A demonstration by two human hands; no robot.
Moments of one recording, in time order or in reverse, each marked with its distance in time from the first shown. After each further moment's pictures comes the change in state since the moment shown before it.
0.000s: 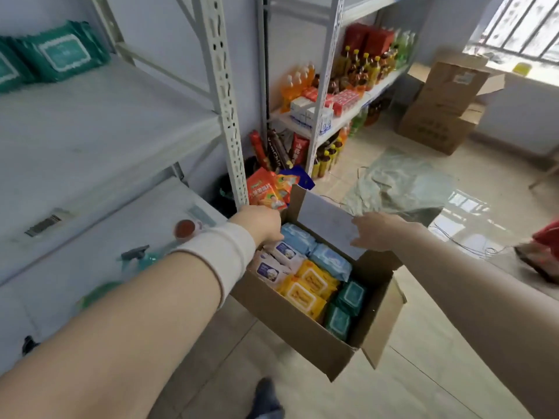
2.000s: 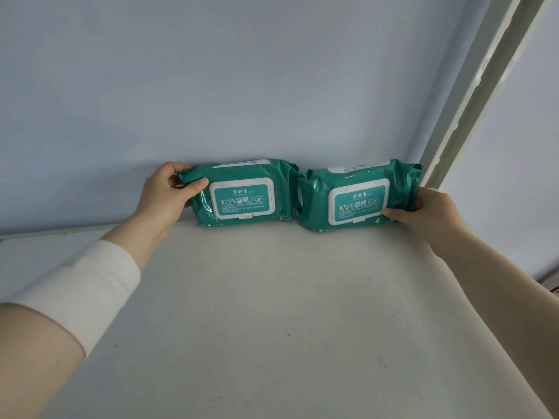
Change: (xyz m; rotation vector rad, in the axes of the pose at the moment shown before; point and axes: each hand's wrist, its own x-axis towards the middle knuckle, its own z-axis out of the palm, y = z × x) left_hand 0.086 -0.733 0.007 -1.484 1.364 -0.829; right_hand 0.476 -0.506 -0.416 1.039 0.345 -0.624
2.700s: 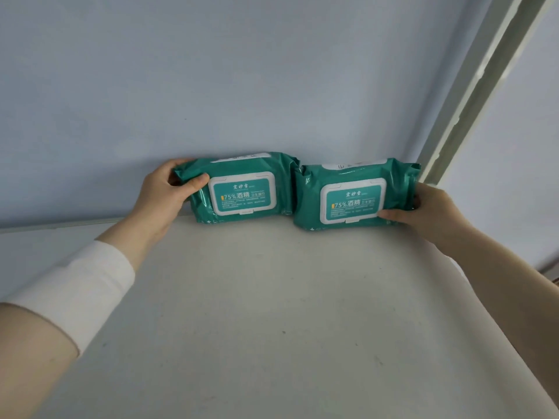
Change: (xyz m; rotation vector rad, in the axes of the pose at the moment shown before) left_hand -0.005 -0.008 0.007 -0.068 -0.071 0.018; right_hand 0.001 0.007 -0.006 -0.009 -0.134 -0.125
